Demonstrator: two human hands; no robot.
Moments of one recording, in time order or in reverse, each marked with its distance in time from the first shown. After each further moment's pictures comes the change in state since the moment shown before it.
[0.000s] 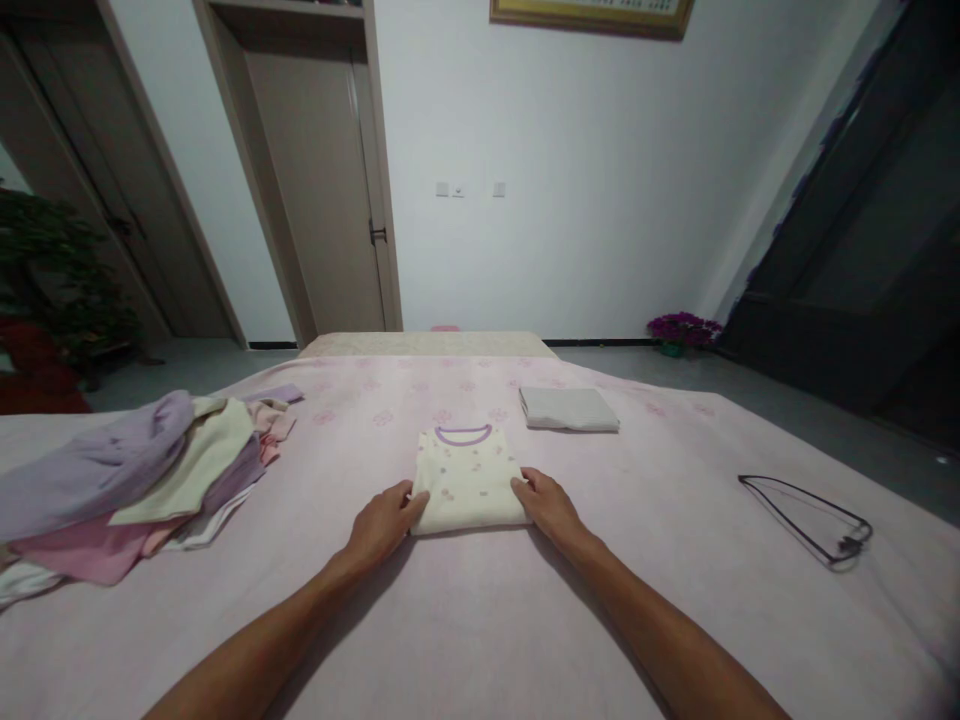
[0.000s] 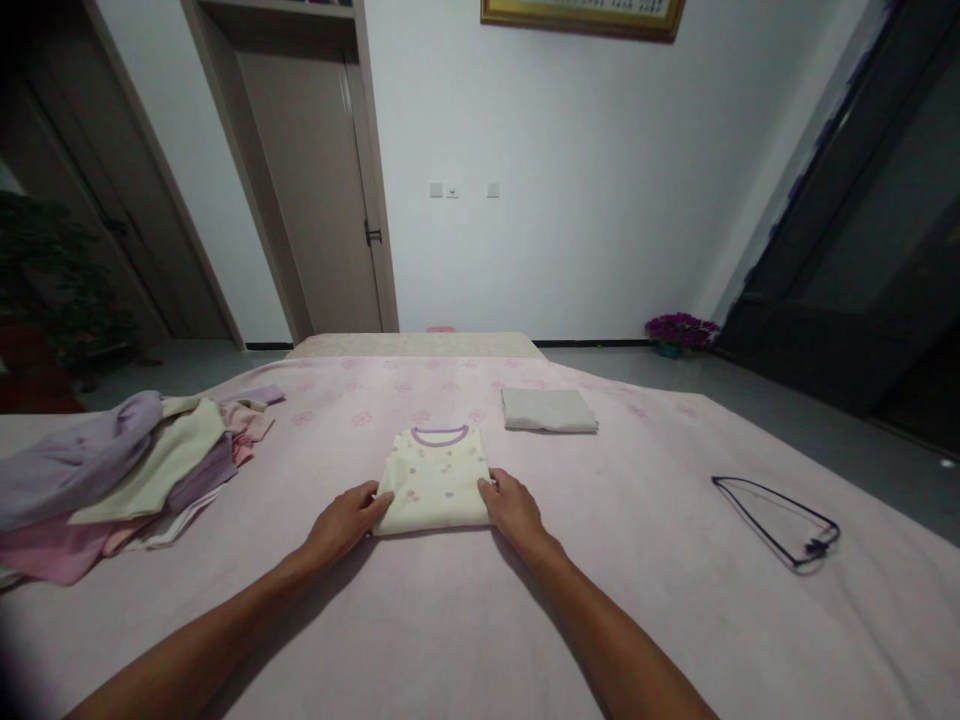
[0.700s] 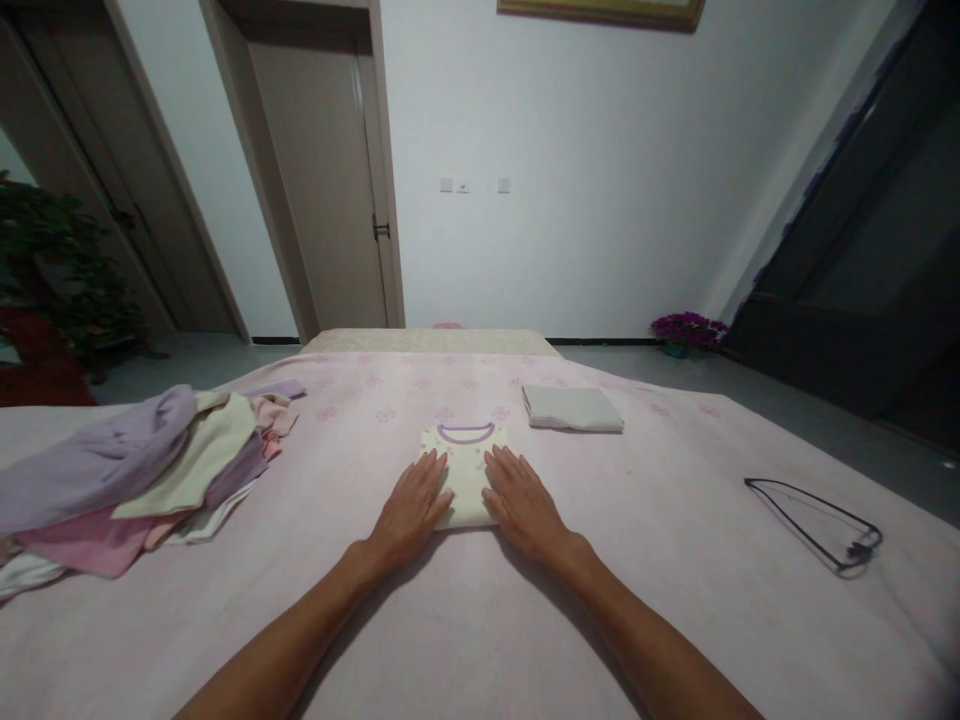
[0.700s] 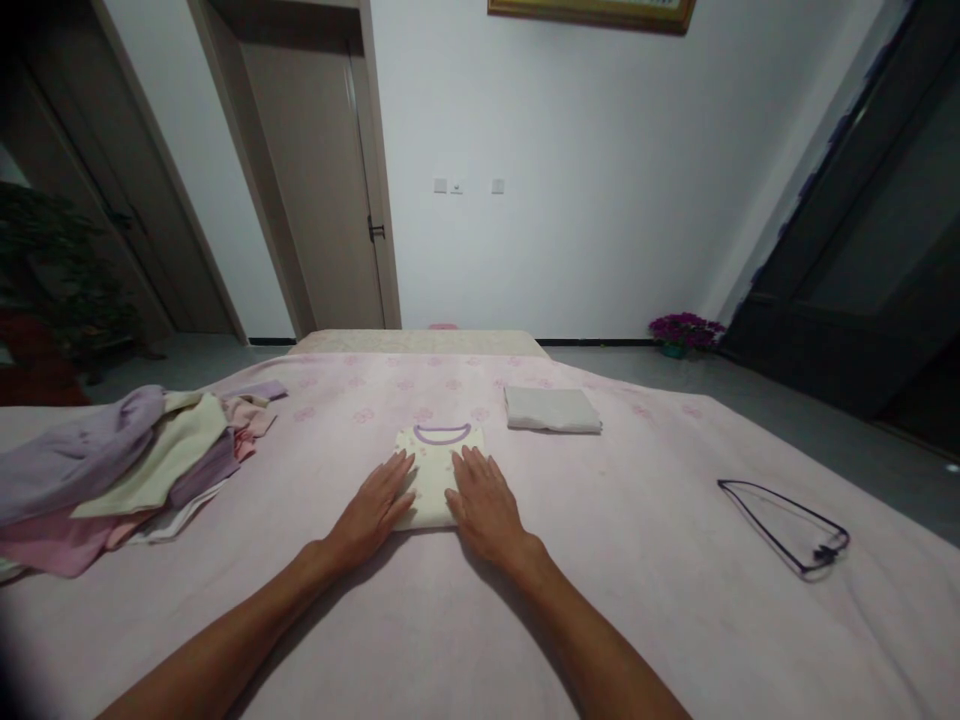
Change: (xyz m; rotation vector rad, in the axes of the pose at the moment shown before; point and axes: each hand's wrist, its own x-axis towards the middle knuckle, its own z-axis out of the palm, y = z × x) left_hand 0.010 -0.004 0.031 0.112 0.194 0.542; right_hand -0.015 -0.029 0.016 -0.496 -0.039 -0.540
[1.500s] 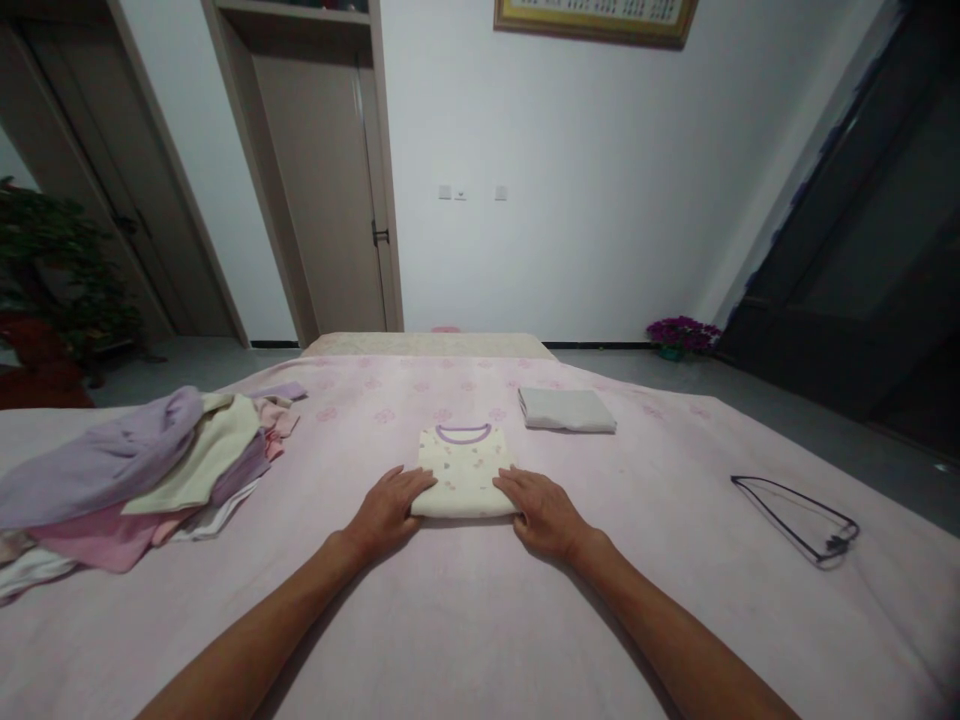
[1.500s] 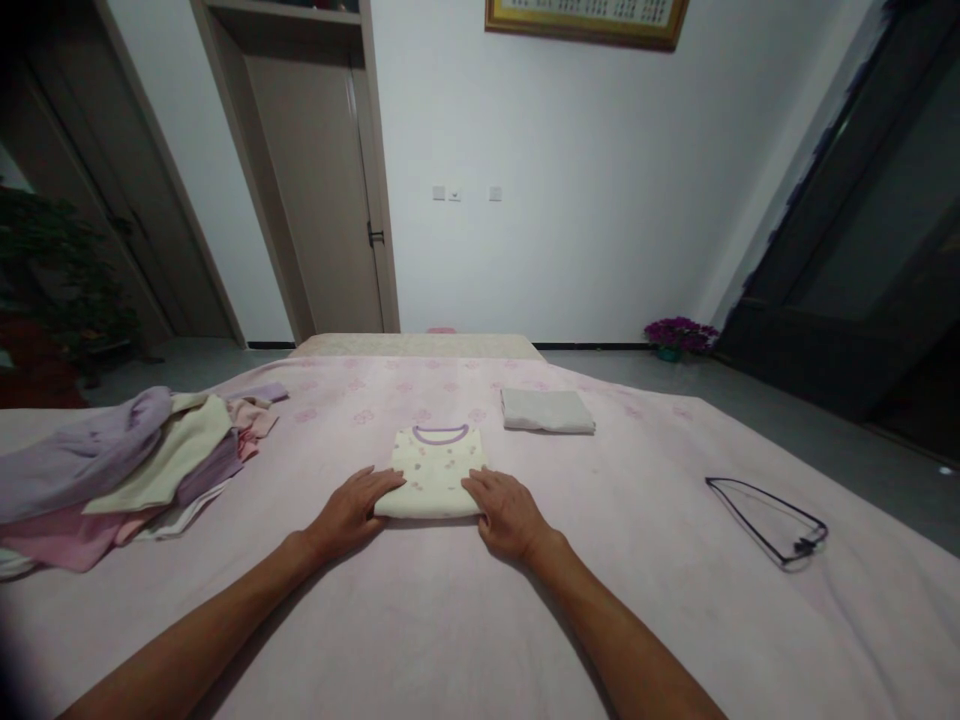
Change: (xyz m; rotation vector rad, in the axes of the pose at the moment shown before) left_hand -0.009 -0.016 -0.033 0.107 -0.128 0.123; right_hand -0.023 0.036 -0.016 -0.026 -0.074 -0.193
